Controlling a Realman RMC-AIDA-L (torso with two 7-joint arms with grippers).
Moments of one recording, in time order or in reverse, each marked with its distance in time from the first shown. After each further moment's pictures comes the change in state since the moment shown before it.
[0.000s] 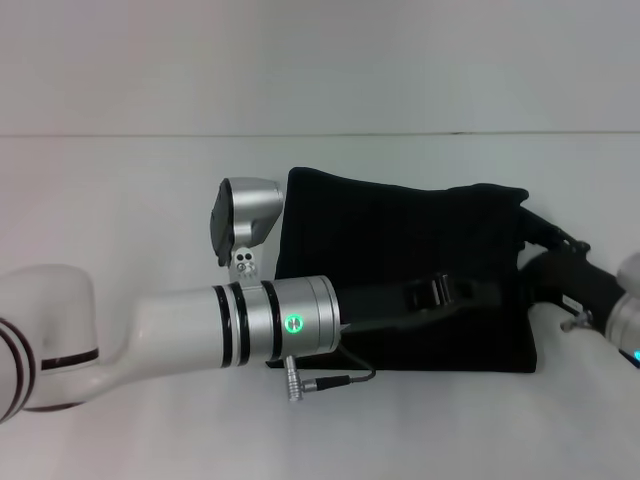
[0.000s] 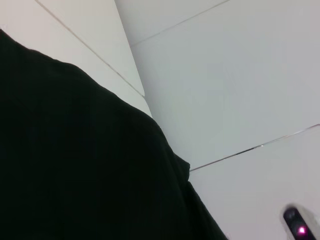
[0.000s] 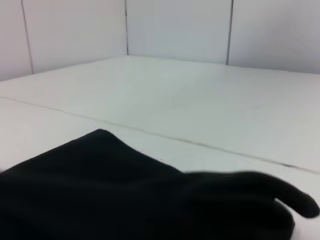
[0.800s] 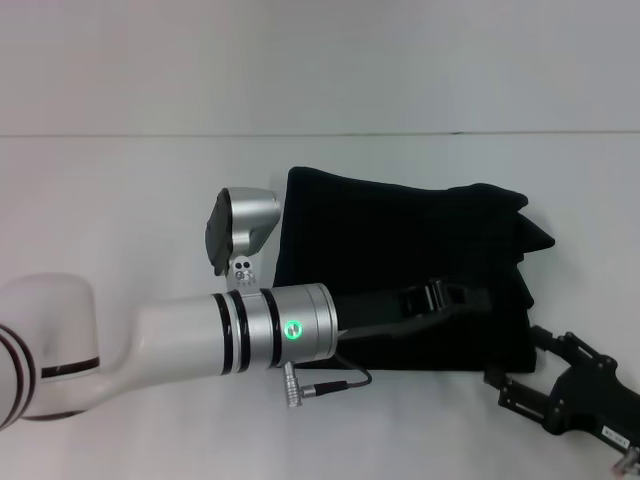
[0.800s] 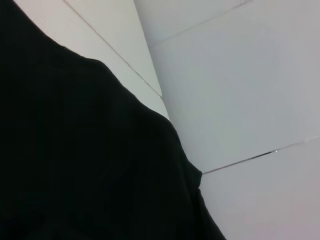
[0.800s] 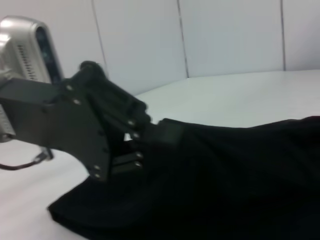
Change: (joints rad) left arm 0.001 0.001 -0.005 -0.027 -0.004 -0.044 0.002; right arm -0.279 -0.010 -0.128 0.000 -0.004 -0.390 0.011
